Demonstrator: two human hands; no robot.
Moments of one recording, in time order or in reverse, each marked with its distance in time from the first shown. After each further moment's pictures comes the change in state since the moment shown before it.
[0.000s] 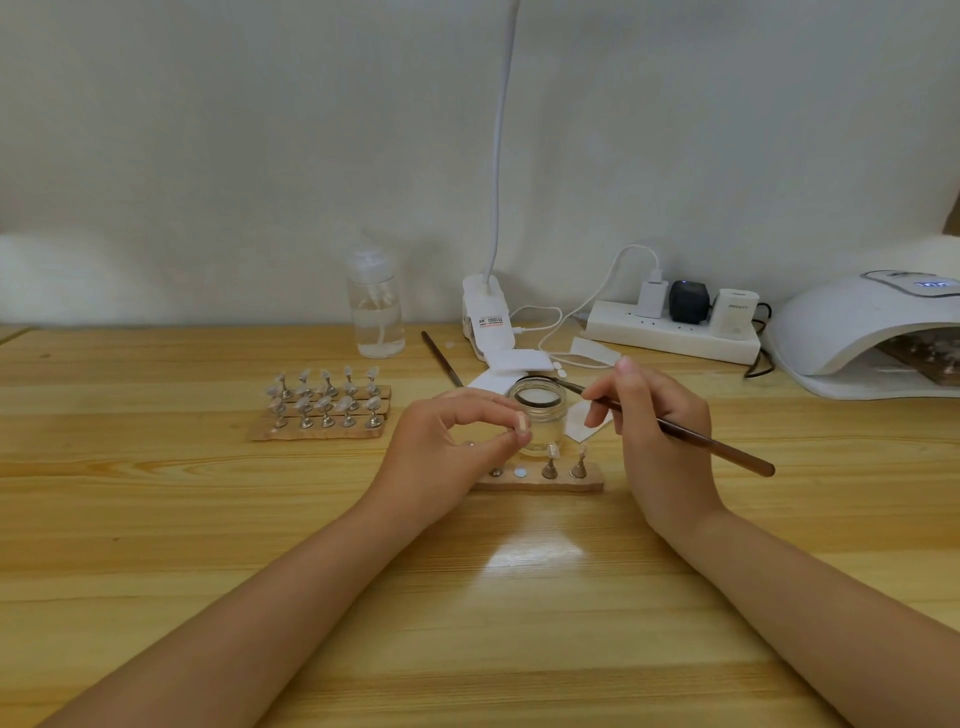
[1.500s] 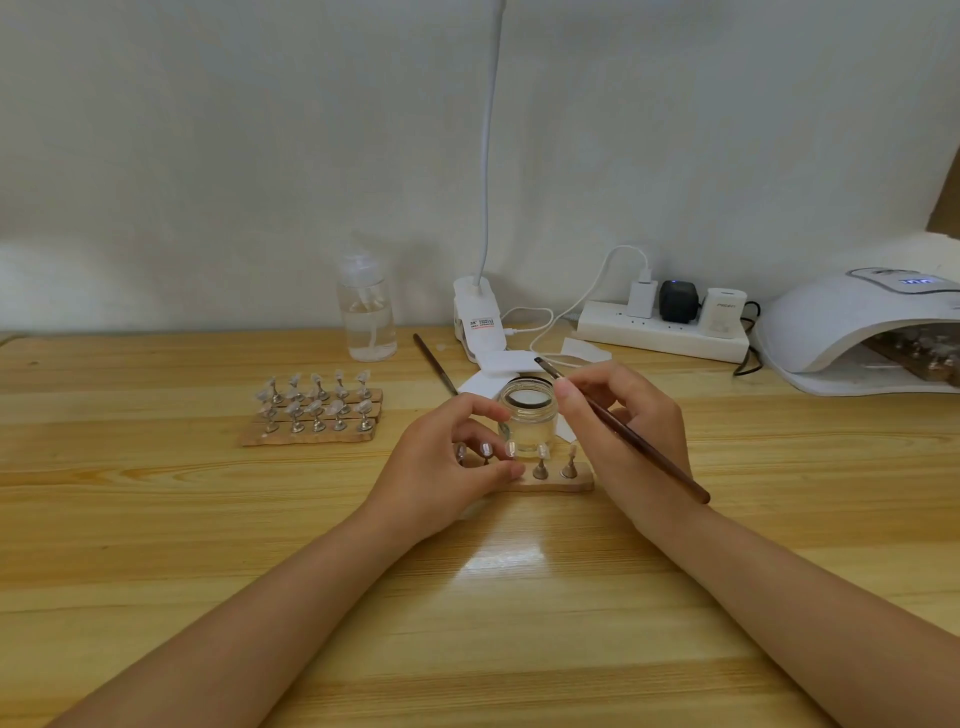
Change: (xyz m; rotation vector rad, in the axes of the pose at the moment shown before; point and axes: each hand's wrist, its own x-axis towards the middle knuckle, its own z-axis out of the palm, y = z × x) left_hand -0.001 -0.008 0.002 0.158 -0.112 -0.072; right_hand 0.000 0.001 0.002 -0.179 -0.106 -0.142
